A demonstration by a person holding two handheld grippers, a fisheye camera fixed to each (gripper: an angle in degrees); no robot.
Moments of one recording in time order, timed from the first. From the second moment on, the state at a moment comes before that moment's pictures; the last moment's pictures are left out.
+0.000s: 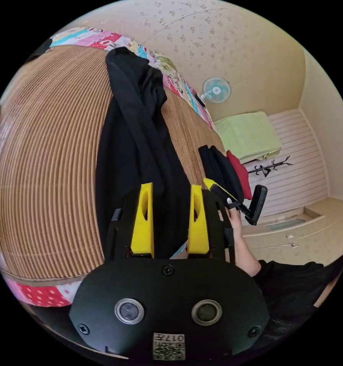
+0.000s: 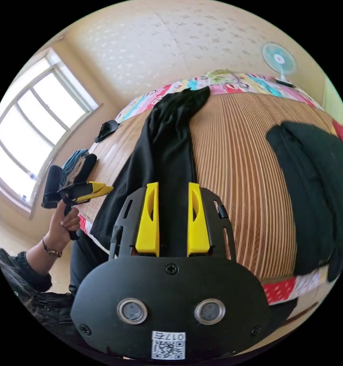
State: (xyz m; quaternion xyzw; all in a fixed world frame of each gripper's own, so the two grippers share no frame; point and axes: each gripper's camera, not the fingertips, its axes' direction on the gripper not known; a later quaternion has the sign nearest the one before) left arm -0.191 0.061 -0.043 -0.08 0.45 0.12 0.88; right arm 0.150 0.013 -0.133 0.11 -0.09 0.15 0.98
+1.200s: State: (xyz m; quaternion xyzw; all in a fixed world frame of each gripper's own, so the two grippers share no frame) left arm -0.305 0.164 -0.105 0.00 0.30 0.06 0.95; right arm 0.059 0.066 -0.133 0.05 -0.05 0.08 0.99
